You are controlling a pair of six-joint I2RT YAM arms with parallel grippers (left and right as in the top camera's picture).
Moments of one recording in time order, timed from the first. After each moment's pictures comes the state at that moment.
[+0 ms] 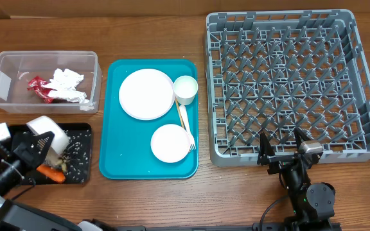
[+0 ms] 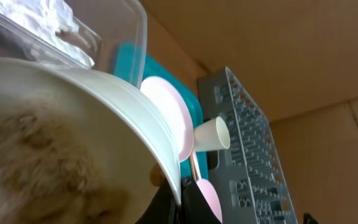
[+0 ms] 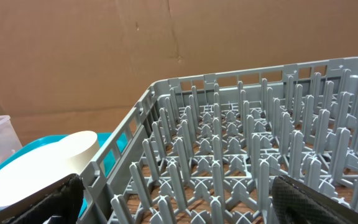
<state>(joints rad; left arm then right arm) 1.09 1.49 0.97 -1.19 1.26 0.70 0.17 0.01 0.02 -0.03 -0.02 0.18</state>
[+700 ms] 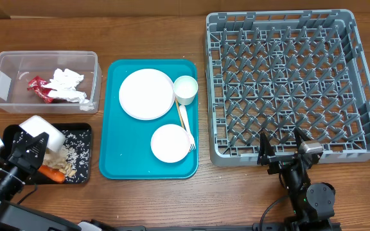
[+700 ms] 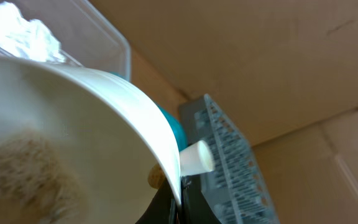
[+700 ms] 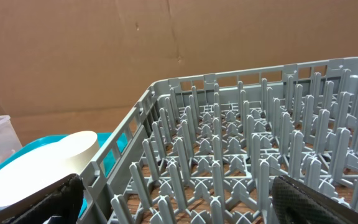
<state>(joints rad) 1.15 1.49 0.91 -1.19 1.41 0.76 0.17 0.01 0.02 -0.03 -0.02 0.18</state>
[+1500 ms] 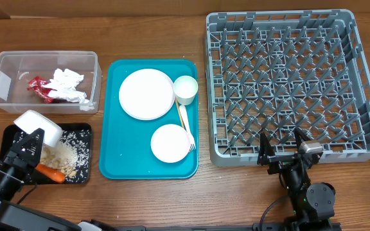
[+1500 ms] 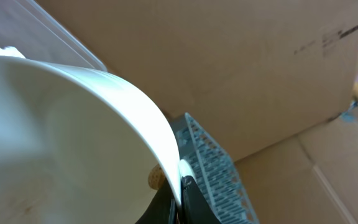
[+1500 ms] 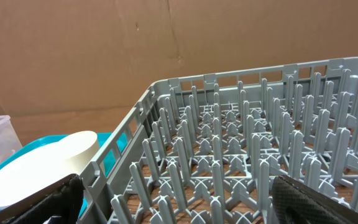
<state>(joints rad) 1.15 1.49 0.91 -1.21 1.53 0.78 0.17 0.01 0.02 -0.04 -0.02 0.18</state>
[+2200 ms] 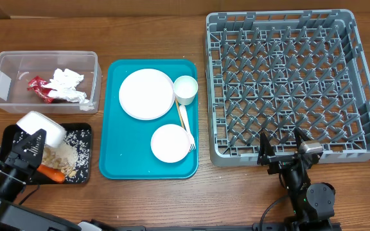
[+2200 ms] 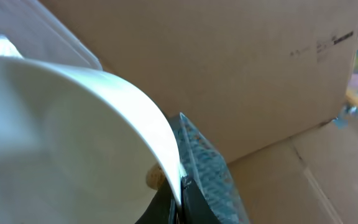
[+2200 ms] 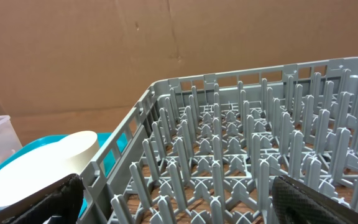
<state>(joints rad) 1.15 1.49 0.91 -1.31 1.54 0.84 0.17 0.01 0.02 -0.03 -0.02 0.18</state>
